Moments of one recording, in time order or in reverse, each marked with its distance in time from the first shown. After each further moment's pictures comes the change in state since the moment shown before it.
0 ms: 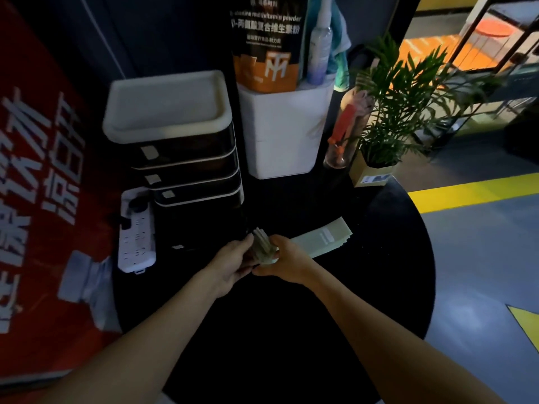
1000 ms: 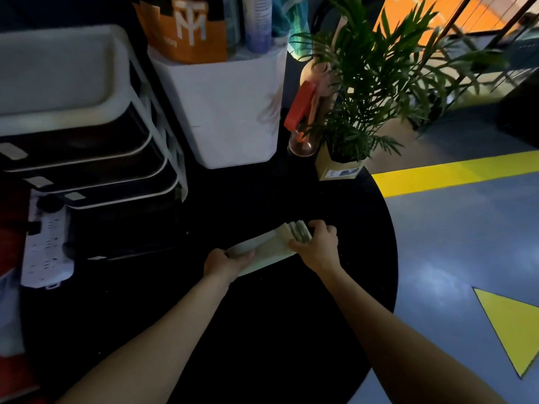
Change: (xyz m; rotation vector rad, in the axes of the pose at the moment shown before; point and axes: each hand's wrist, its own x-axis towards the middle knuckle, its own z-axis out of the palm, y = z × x) left_hand 0.112 -0.033 0.088 0.328 0.201 -0.091; right_hand 0.025 0.142 -0.100 0.143 0.307 0.444
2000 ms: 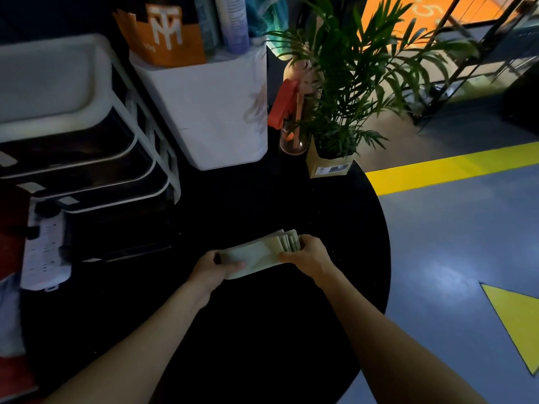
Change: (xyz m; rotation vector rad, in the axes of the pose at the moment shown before) left_hand -0.009 -0.018 -0.002 -0.170 -0.120 0.105; right_hand -0.005 0.018 0.002 0.211 -0.189 0.074
